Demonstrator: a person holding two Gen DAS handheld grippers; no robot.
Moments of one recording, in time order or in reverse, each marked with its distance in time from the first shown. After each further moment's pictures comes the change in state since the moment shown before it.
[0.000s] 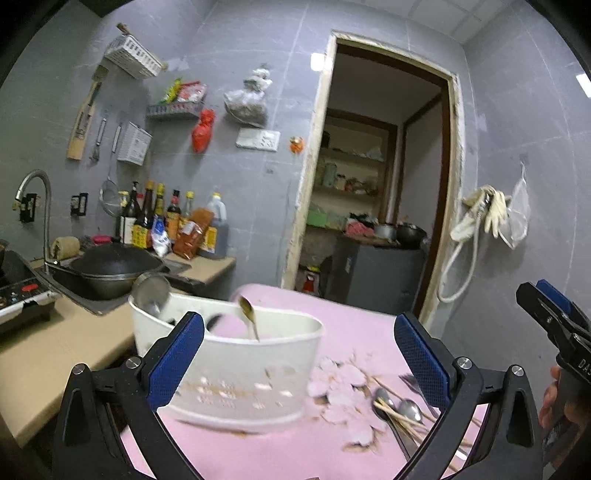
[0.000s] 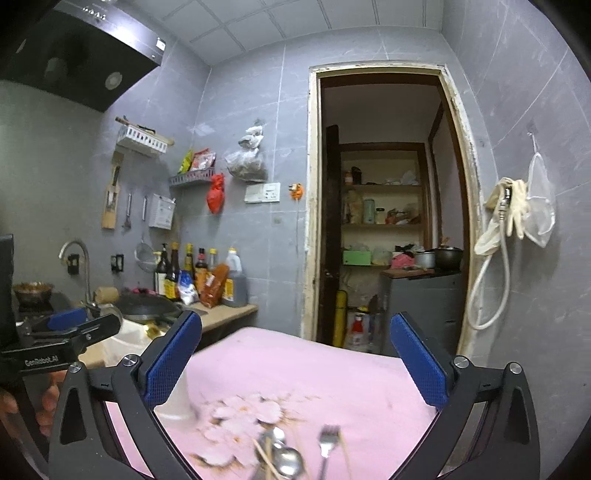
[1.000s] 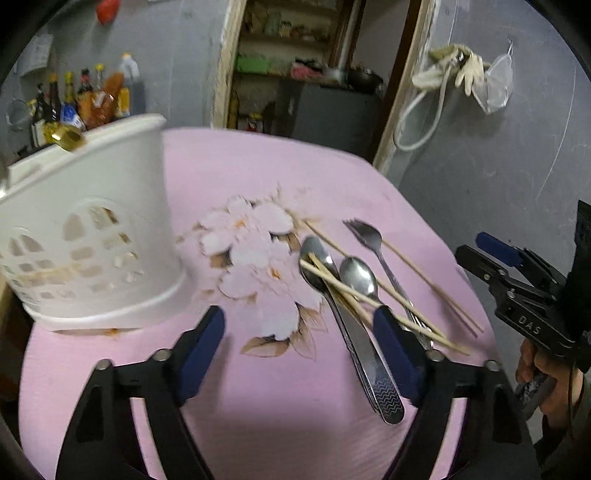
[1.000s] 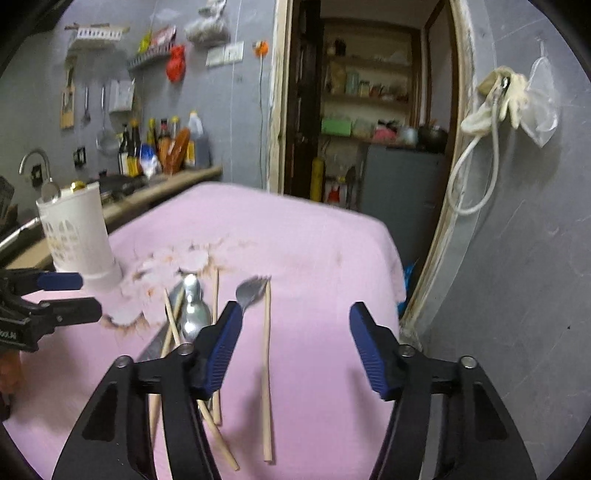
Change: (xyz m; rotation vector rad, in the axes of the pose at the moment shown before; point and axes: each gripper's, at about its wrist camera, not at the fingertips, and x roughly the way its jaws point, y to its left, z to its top) left arm 0.104 -0.071 -0.082 0.073 0.651 -0.202; right arm 0.043 -0.071 -0.091 0.009 0.567 -0.032
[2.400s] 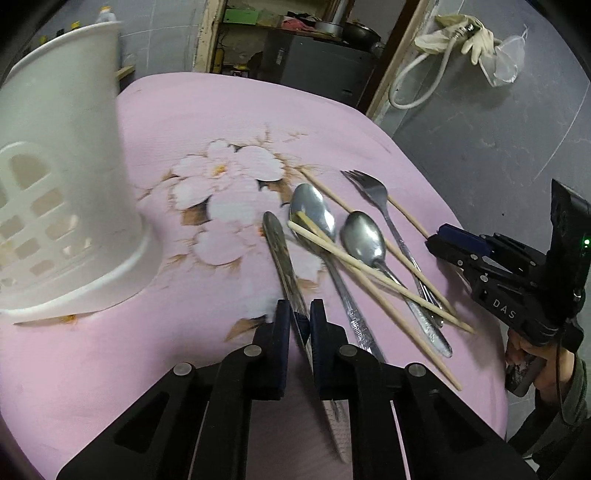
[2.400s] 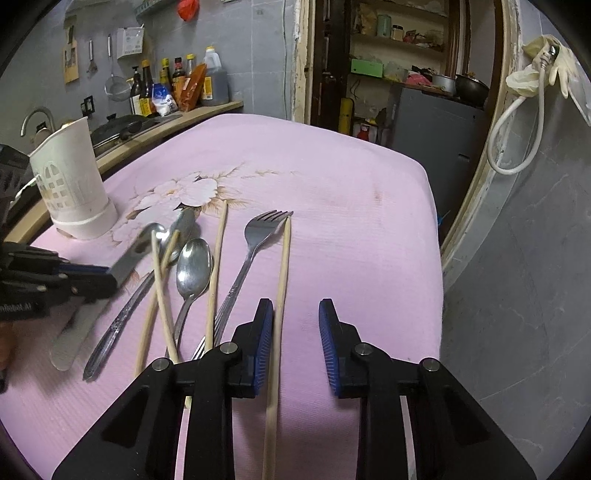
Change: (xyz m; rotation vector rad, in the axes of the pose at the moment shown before) left arm 0.029 0.022 0.001 -0.022 0.189 -0.082; right arm 0.046 0.003 -0.003 -0.049 0.224 0.085
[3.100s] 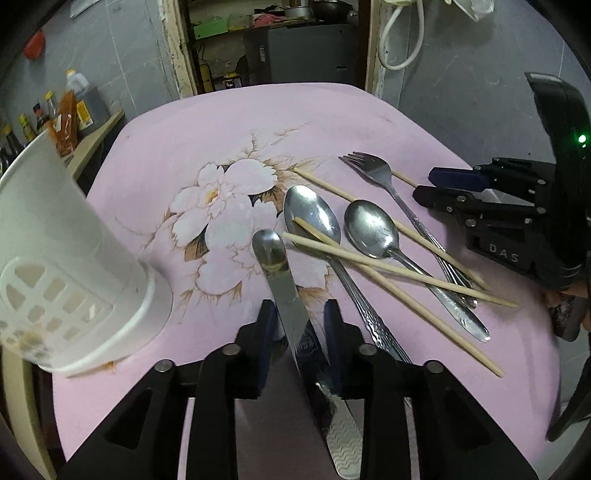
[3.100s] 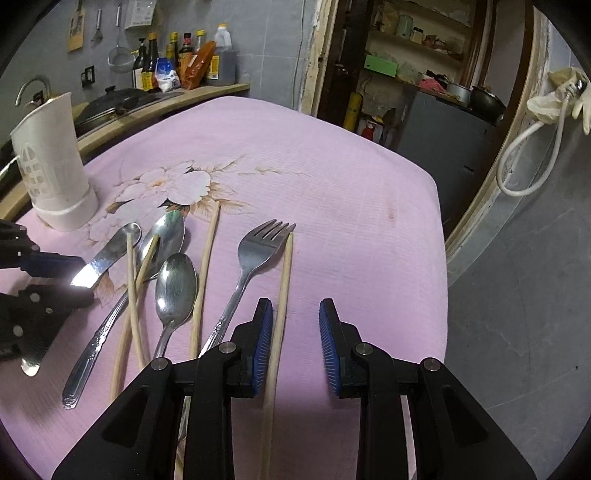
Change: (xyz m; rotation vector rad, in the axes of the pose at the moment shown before) left arm 0.009 -0.043 0.002 0.236 0.053 0.220; right arm 0.027 0.004 0.024 -0.086 0.051 -0.033
